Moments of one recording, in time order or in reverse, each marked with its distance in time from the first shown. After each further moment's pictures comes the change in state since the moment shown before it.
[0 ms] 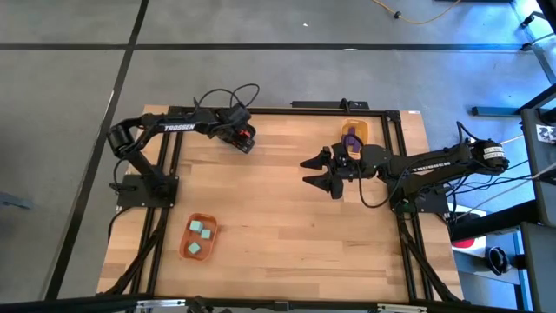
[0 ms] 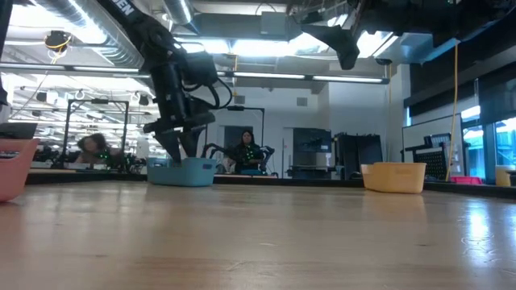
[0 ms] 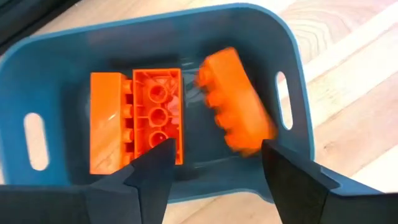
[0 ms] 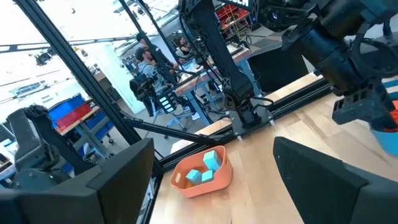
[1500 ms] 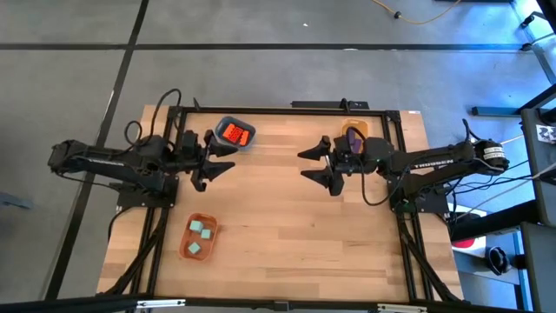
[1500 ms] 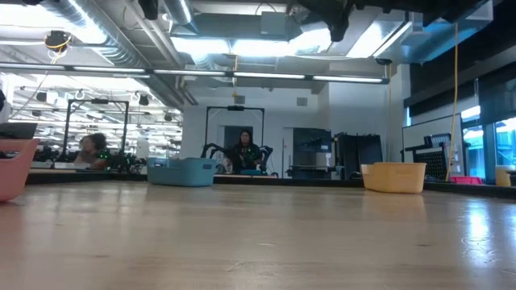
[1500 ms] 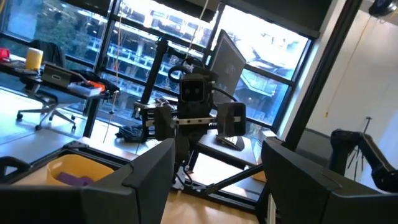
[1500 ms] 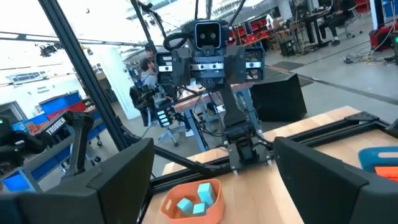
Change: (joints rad) left arm -0.628 -0.889 -0.443 0.975 0.040 0.022; right arm -0.008 -0.001 0.130 -0.048 0.000 -0.159
